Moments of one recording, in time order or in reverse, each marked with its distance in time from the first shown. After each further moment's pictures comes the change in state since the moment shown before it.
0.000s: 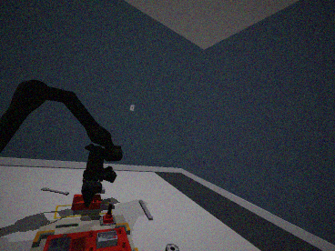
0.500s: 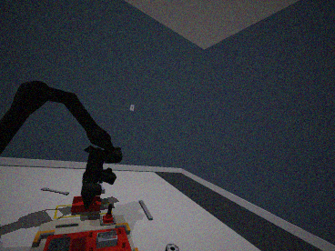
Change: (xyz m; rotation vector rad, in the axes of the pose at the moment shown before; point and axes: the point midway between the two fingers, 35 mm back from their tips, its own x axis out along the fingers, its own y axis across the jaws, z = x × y) arm 0.007 0.000 0.000 0.000 0.000 0.000
